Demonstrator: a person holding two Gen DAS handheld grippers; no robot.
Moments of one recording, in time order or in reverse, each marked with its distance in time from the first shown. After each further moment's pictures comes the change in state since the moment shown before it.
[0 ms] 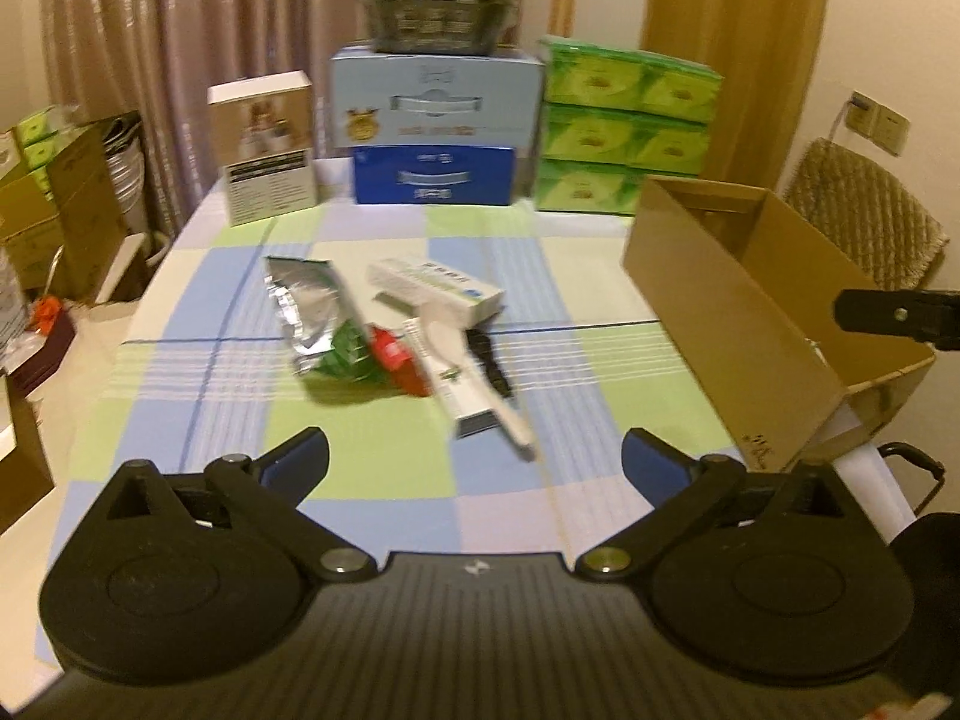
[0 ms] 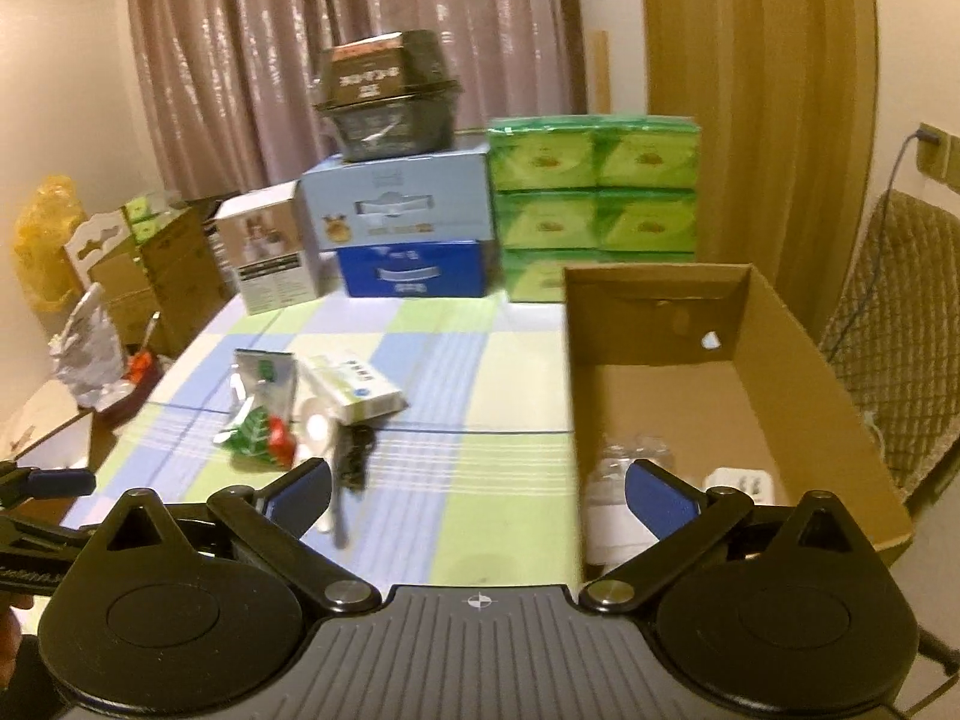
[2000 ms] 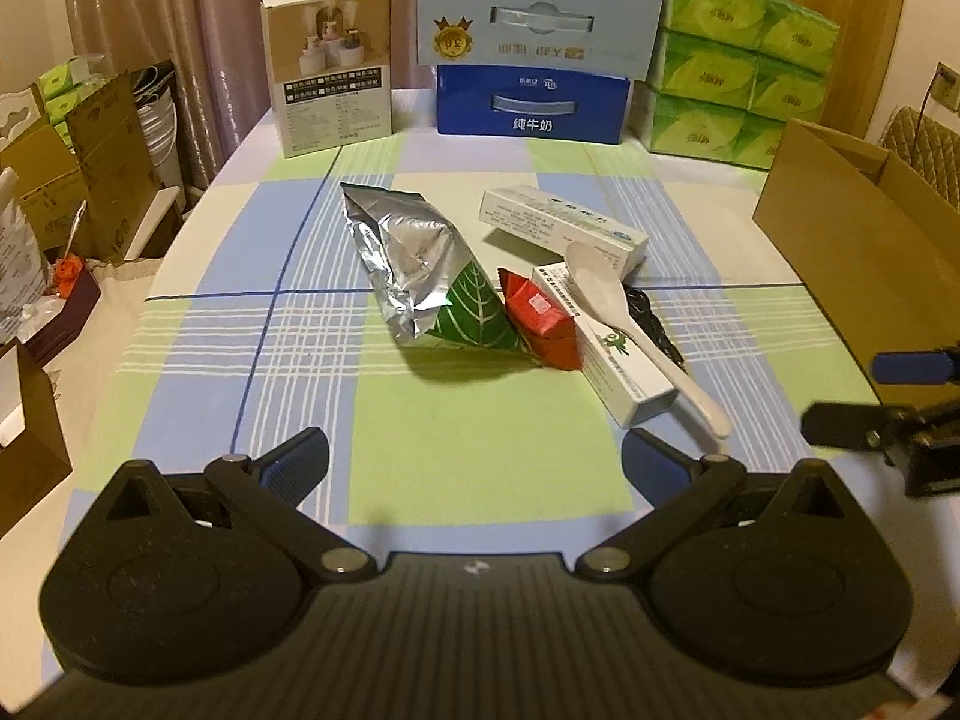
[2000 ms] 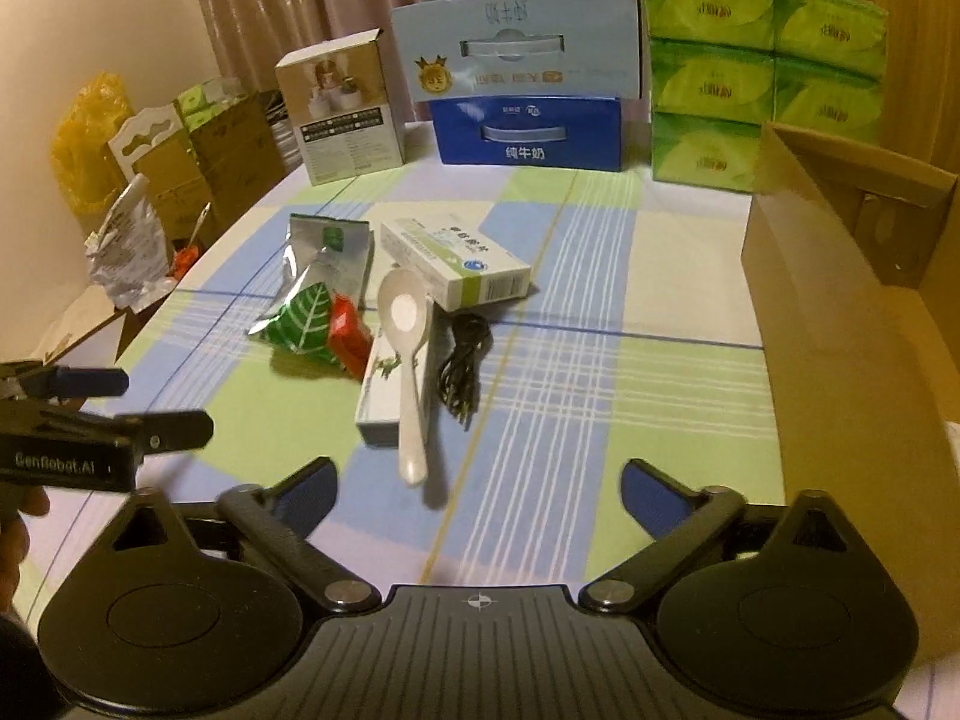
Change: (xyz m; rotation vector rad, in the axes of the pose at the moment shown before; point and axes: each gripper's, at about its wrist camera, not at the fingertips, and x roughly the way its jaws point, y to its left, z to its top) left arm 0.106 0.078 -0.009 -0.006 0.089 0.074; right arm 0.160 0.051 -0.041 -0.052 0.184 0.121
